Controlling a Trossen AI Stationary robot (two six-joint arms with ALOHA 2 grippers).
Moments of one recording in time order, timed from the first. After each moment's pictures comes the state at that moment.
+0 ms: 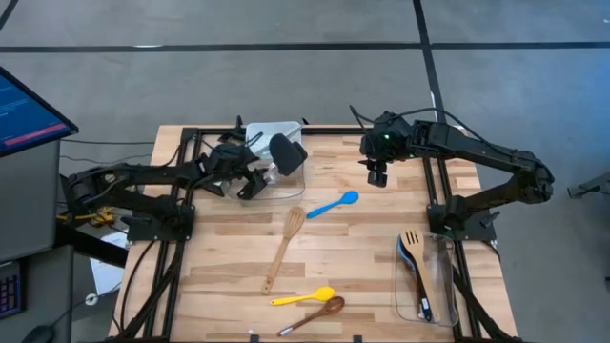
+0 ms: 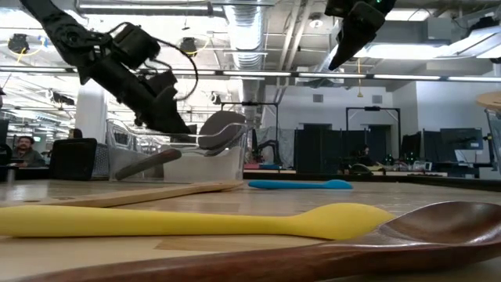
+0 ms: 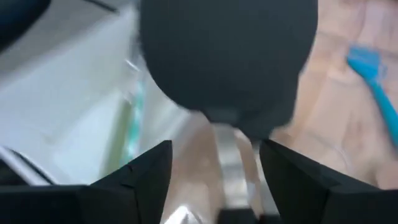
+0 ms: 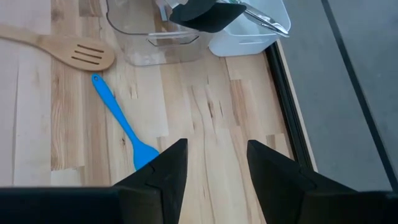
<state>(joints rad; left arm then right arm) 0.51 1.20 0.42 0.23 -0.11 -0.06 -0.32 1.26 1.26 -0.89 0.10 -0.27</state>
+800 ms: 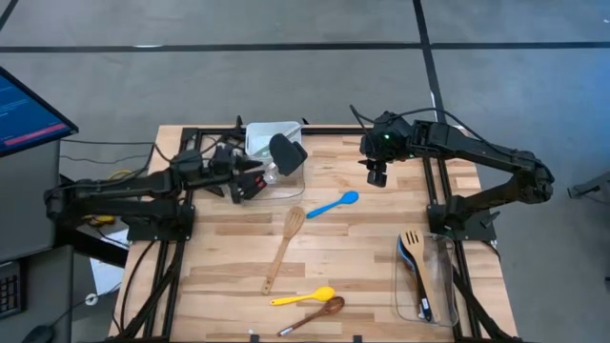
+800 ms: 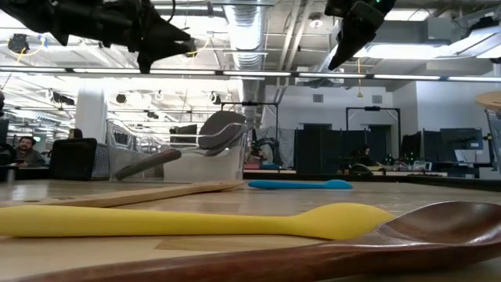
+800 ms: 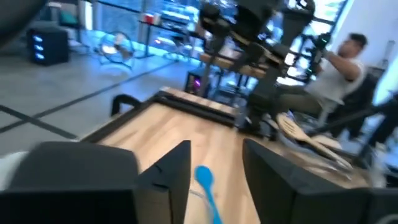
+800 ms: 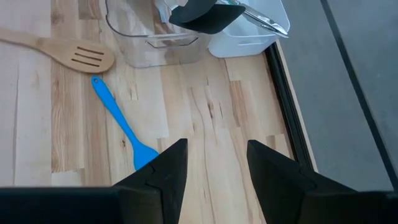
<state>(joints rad) 0.27 0.80 0.43 0.31 0.01 -0.22 -0.32 1.26 1.26 -0.88 0.10 -0.26</state>
